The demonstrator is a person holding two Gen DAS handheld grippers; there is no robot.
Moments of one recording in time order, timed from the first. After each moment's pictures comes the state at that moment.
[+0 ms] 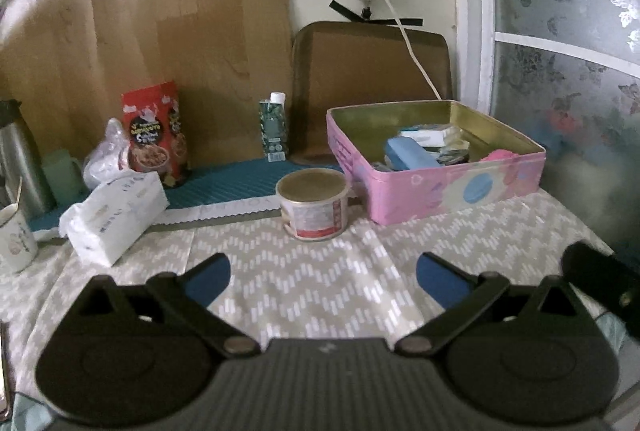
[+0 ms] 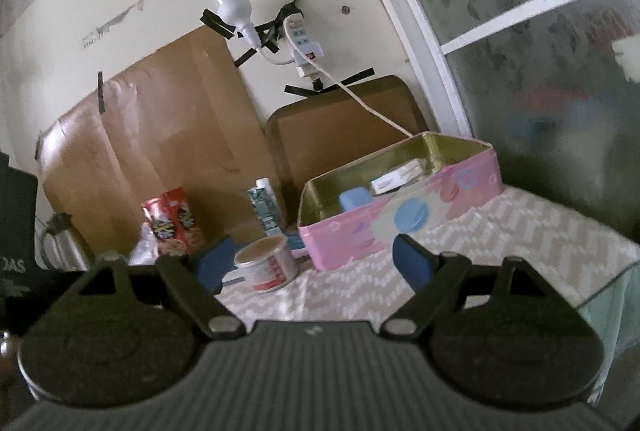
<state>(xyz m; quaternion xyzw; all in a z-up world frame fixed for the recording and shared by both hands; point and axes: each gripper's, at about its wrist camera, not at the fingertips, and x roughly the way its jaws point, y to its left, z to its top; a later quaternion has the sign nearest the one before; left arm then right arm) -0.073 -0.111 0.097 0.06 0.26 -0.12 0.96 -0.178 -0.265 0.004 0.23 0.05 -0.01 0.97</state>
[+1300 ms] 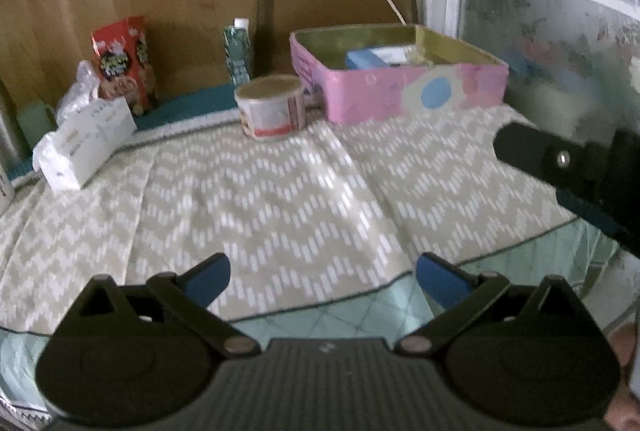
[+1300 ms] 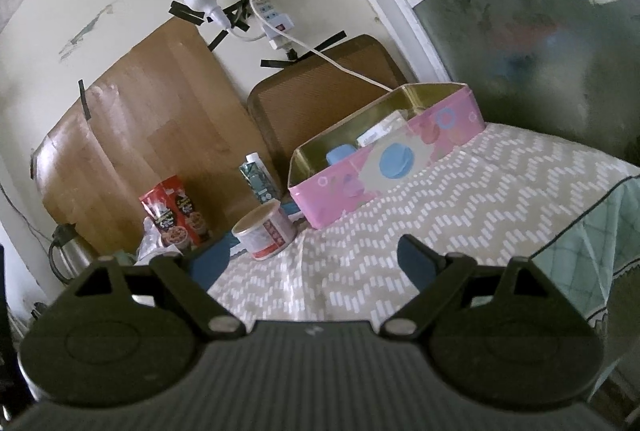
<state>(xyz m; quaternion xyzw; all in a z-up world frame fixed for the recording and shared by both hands) -0.109 -0.120 0.053 0.08 0.35 -0.16 0.92 -0.186 -0.265 -0.015 0.29 0.09 -0.02 0.95</state>
